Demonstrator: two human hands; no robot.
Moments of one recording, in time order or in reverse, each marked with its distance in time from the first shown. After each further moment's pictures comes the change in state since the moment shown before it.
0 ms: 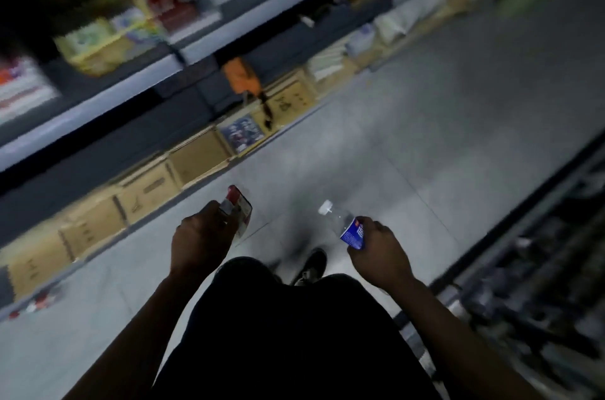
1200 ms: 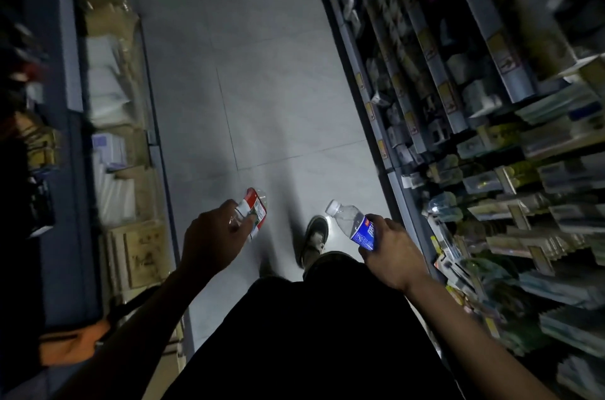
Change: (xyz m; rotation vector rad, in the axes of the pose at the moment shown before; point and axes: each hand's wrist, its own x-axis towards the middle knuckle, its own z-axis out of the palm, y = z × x) left_hand 0.190 0.403 0.162 0.301 -0.608 1.159; right_hand -0.014 0.138 -0.096 0.502 0.450 0.877
